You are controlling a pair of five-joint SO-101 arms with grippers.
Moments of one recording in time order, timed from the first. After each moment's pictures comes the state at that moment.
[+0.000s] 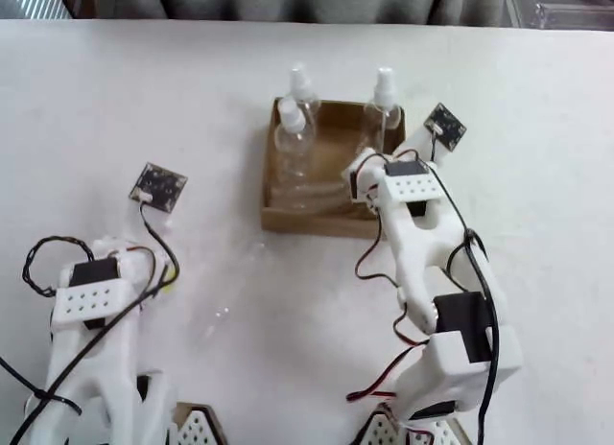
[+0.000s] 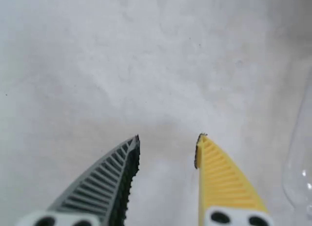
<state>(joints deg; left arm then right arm) -17.3 -38.7 67.3 48.3 -28.8 -9.9 7.8 22.2 42.1 -48.1</state>
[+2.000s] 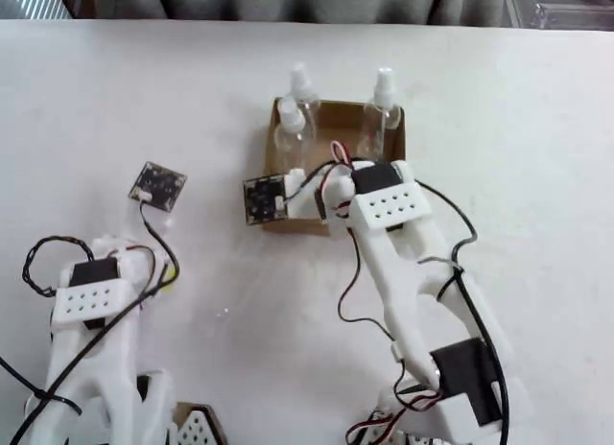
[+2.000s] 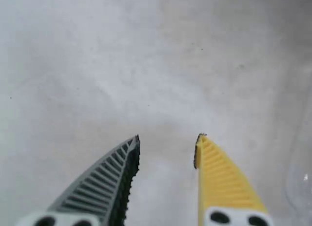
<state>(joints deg) -17.3 -38.7 67.3 47.4 -28.8 -21.8 -5.4 22.3 61.6 80.8</state>
